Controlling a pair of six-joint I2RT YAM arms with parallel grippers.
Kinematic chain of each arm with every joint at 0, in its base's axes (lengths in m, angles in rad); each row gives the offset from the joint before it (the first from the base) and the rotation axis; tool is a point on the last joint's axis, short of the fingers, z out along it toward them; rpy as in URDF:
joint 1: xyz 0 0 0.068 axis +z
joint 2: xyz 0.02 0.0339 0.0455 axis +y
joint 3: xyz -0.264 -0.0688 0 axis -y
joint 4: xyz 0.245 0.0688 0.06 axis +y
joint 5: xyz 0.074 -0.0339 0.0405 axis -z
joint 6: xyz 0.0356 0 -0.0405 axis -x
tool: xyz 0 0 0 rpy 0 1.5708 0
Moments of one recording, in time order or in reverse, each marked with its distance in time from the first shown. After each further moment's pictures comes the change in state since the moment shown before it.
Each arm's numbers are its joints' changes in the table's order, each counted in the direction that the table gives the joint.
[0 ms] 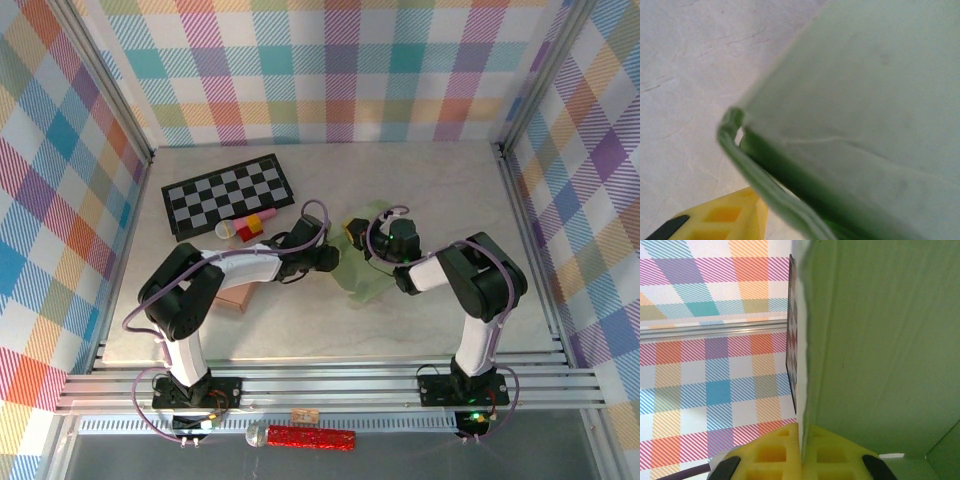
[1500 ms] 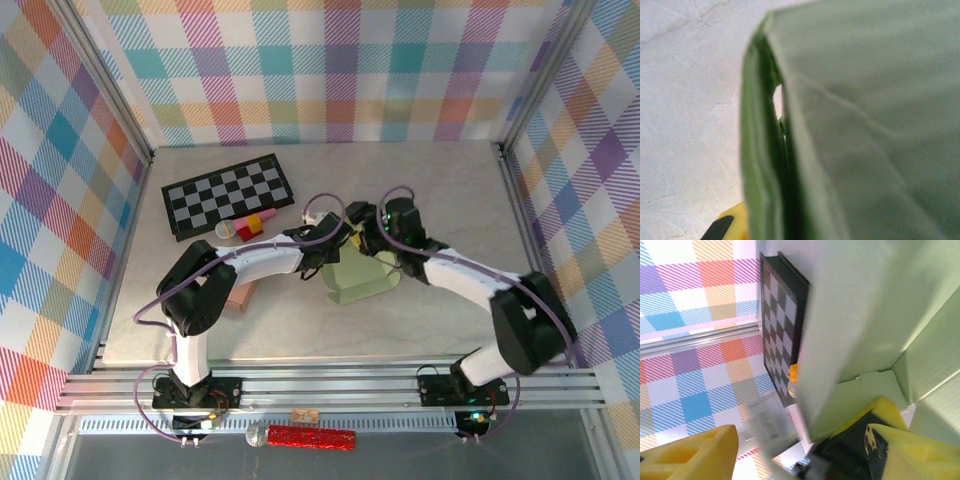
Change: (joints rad) left arm -0.095 0.085 0.251 0.351 -0.406 0.240; right arm 0.040 -0.413 0.204 0.884 0.115 0.024
